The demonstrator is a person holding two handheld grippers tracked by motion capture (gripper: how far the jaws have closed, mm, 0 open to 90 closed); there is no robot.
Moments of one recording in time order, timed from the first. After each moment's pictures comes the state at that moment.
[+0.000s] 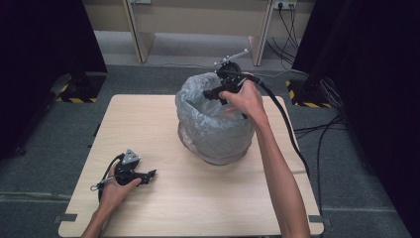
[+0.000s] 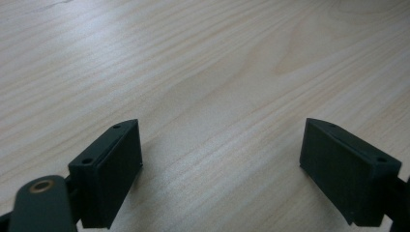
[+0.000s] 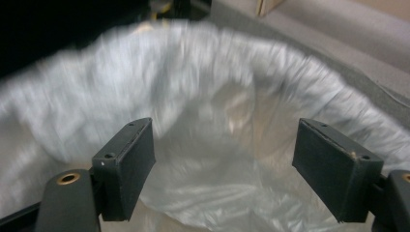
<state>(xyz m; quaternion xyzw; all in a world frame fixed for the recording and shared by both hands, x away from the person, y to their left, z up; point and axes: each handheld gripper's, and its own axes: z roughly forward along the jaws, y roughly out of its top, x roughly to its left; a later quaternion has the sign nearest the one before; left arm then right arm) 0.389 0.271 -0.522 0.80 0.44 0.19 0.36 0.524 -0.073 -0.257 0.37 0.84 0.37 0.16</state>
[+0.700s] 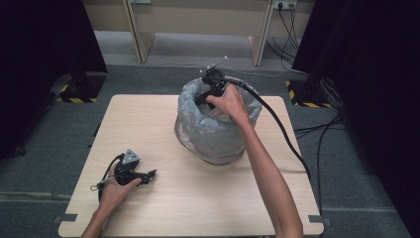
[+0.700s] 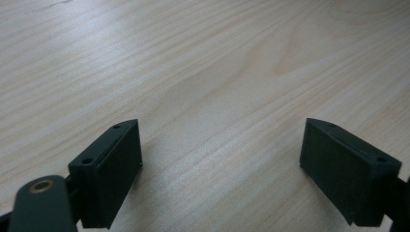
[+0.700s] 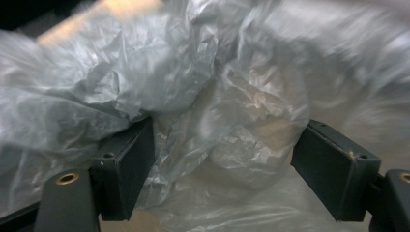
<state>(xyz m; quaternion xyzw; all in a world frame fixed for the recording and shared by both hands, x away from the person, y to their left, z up) 0.389 0.270 -0.522 0.80 0.44 0.19 0.36 0.548 -0.035 -0.298 0.38 0.86 0.31 0.15</state>
